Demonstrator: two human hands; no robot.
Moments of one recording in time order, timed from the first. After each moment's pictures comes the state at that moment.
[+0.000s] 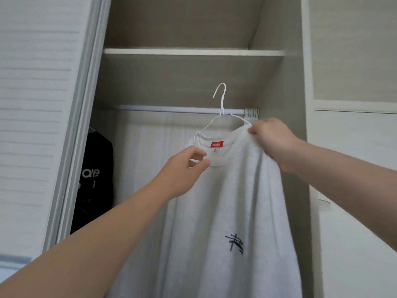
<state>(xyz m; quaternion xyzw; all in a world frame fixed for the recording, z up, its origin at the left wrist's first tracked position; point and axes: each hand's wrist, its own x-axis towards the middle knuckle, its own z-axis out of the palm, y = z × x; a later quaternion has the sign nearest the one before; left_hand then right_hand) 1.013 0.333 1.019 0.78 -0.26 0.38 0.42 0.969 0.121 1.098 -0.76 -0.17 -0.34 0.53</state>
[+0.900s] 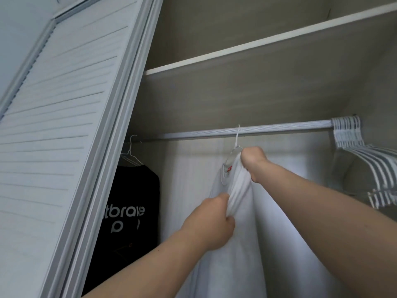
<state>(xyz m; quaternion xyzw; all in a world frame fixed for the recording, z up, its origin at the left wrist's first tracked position) 1.166 0.406 1.020 0.89 -0.09 0.42 0.14 1.255 0.298 1.161 -0.75 -0.19 -0.27 0.58</state>
